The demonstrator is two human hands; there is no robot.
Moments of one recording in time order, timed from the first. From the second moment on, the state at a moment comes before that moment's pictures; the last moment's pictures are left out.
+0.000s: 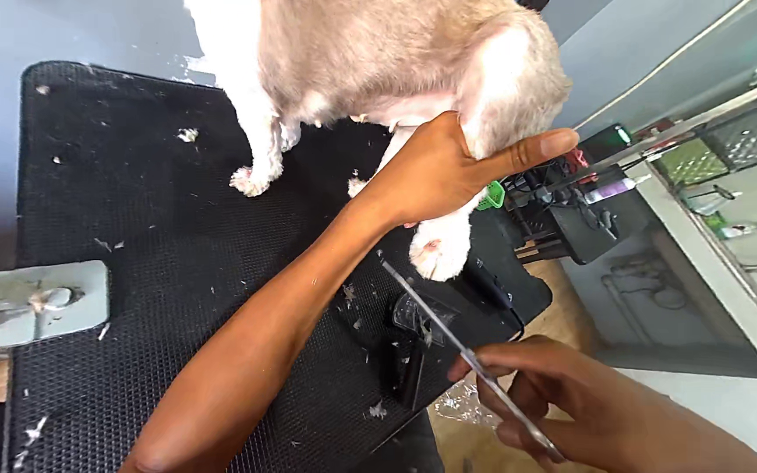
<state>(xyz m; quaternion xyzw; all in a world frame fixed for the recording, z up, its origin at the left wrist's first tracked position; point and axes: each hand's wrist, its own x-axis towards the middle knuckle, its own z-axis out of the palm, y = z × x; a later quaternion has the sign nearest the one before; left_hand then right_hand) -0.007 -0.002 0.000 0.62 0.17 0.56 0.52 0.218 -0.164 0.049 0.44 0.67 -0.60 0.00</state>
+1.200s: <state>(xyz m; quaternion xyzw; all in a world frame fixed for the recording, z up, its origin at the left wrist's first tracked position) -0.017 -0.001 0.005 0.66 0.24 0.52 0.49 0.234 -0.147 0.093 0.49 0.72 -0.49 0.06</state>
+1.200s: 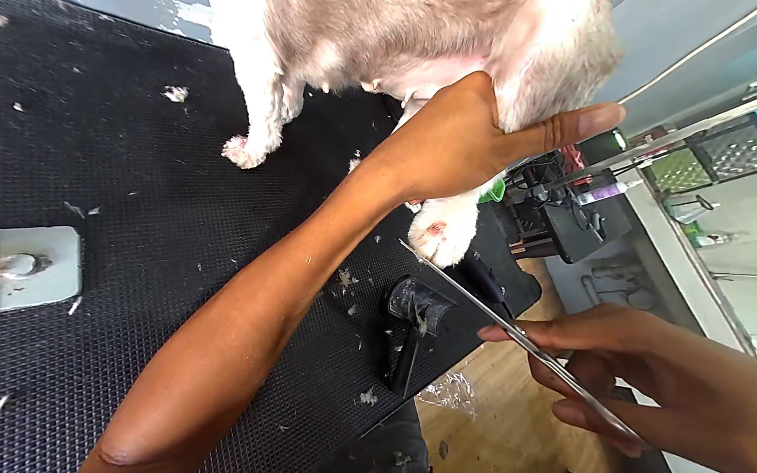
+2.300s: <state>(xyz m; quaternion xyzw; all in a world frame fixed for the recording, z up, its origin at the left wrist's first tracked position) -0.004 0.000 0.005 0.59 0.28 0.60 0.47 0.229 -0.178 0.077 0.49 0.73 -0.48 0.00</state>
